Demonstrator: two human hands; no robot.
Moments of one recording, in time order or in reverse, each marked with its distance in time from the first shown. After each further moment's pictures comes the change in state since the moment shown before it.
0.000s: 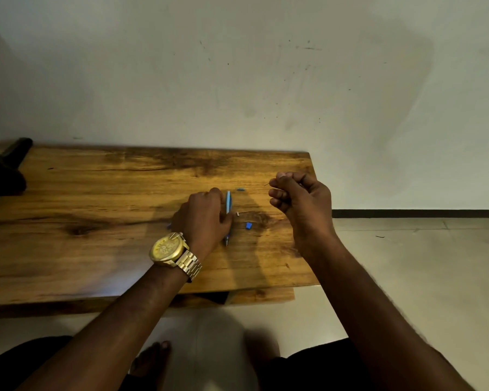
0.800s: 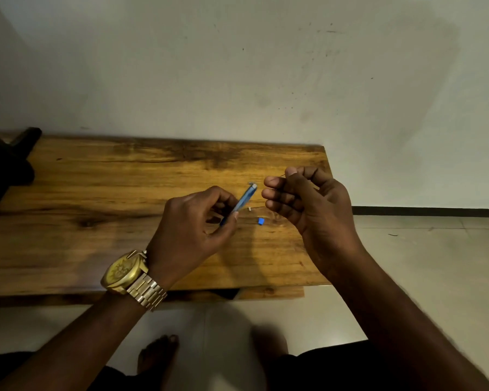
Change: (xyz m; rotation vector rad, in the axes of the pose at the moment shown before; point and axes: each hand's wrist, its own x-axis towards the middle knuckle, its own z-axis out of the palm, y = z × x) left_hand -0.044 -0.034 -0.041 -0.466 0.167 0.419; right_hand -0.035 -0.010 0.007 0.110 -0.251 -0.038
